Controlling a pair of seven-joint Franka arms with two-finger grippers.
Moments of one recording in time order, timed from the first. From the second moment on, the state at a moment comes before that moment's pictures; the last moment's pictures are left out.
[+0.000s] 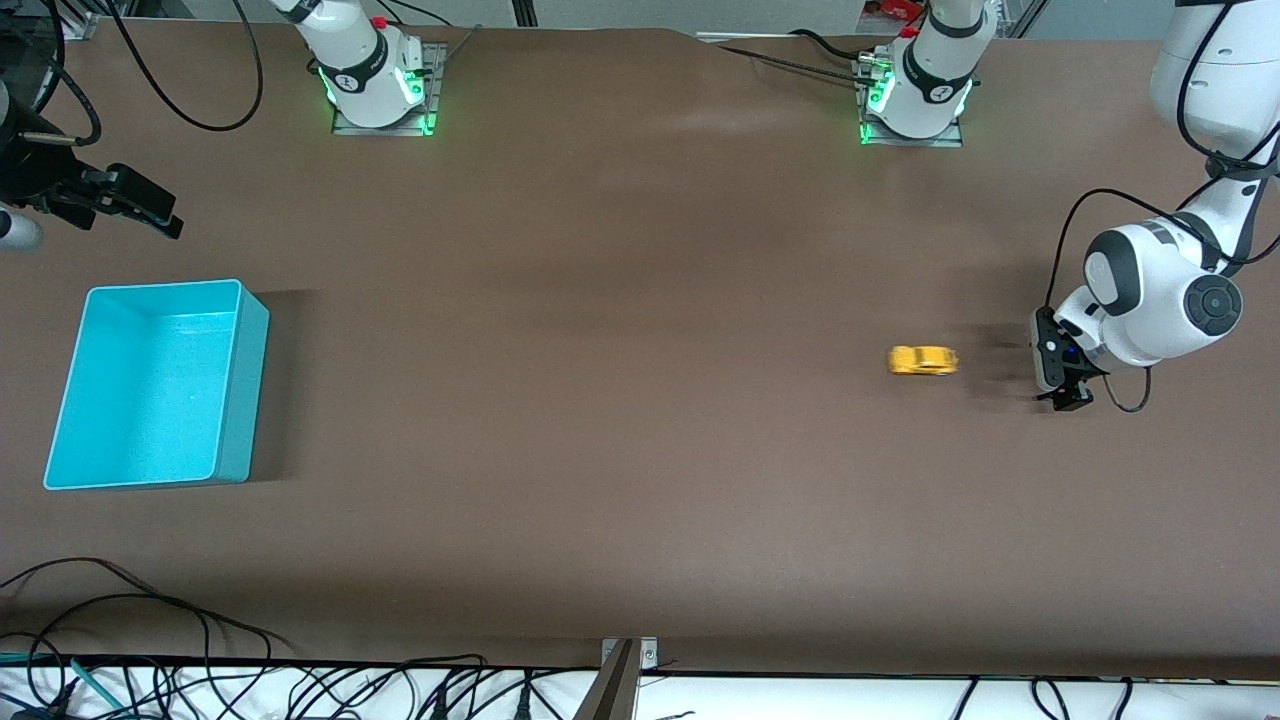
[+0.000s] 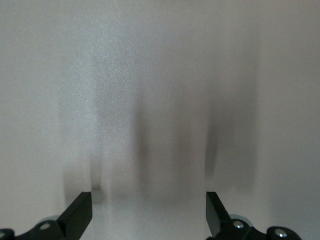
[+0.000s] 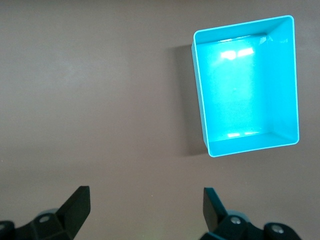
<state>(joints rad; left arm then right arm) 0.22 0.49 0.05 -2.10 0.00 2.53 1.81 -0.06 -0.02 0.08 -1.59 0.00 1.55 0.12</state>
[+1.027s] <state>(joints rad) 0.17 0.29 0.05 -2.09 -0.01 2.48 1.81 -0.06 -0.02 0.08 -1.59 0.00 1.55 0.12</state>
